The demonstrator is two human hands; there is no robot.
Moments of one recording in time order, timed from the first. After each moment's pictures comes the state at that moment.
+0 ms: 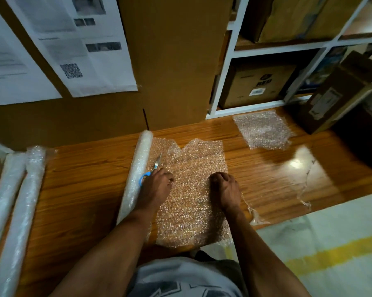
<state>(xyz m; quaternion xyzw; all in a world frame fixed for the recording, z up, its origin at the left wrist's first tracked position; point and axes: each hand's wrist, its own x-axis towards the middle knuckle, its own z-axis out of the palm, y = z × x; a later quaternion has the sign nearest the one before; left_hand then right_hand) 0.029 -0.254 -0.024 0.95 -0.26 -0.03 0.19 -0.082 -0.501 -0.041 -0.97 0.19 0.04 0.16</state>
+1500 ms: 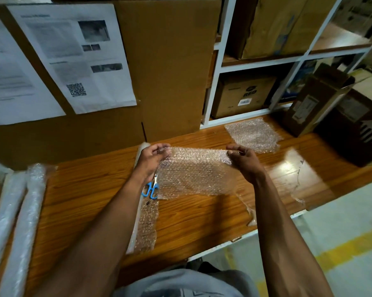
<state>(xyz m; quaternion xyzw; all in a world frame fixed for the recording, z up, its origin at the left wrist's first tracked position) 0.101 -0.262 0.067 0.66 -0.05 -0.23 0.72 -0.047 -0.565 0.081 -0.63 0.24 -0.06 0.73</state>
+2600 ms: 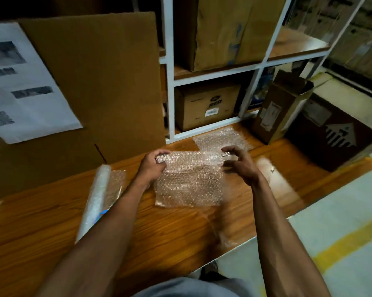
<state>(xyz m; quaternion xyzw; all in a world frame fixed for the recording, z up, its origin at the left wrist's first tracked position) 0.105 -0.426 0.068 0.79 -0.14 -0.21 0.56 -0.060 -0.712 0.081 -0.72 0.24 -0.07 0.65</state>
